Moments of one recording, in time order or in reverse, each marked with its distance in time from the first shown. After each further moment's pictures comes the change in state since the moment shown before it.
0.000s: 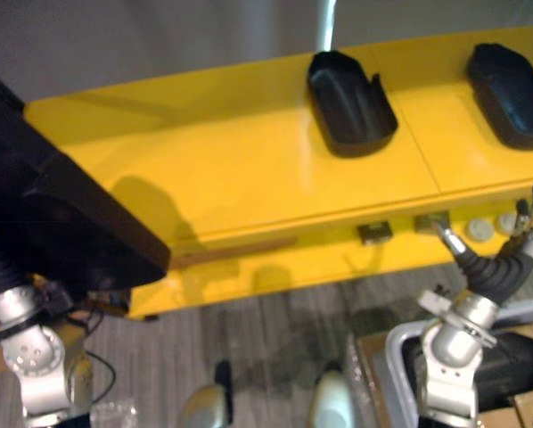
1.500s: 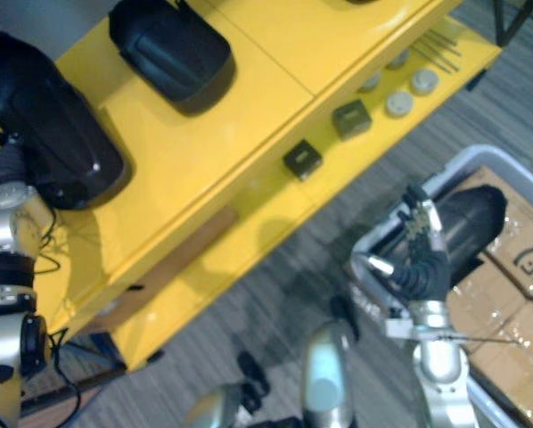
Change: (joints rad) left arm -0.739 0.423 -0.065 0.989 -0.195 0.819 0.182; right arm 0.126 -0.168 0.268 -0.147 0.227 0.126 0.275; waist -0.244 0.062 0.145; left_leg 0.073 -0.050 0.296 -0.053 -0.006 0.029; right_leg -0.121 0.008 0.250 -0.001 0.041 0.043
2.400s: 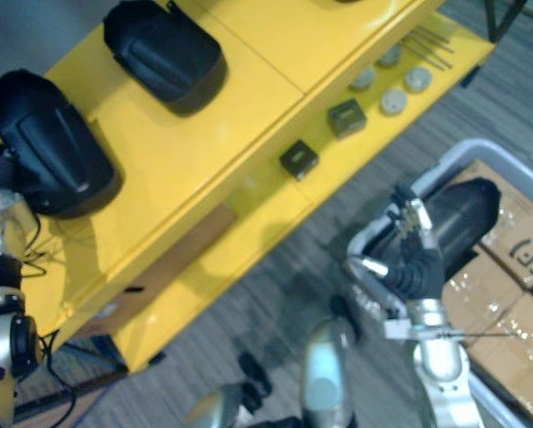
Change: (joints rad) left arm 0.007 0.037 0.006 0.030 0.066 0.076 -0.003; right arm -0.018 -0.078 0.040 0.000 0.042 0.002 0.022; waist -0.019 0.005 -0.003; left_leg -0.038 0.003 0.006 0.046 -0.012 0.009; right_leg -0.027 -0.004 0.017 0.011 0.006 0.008
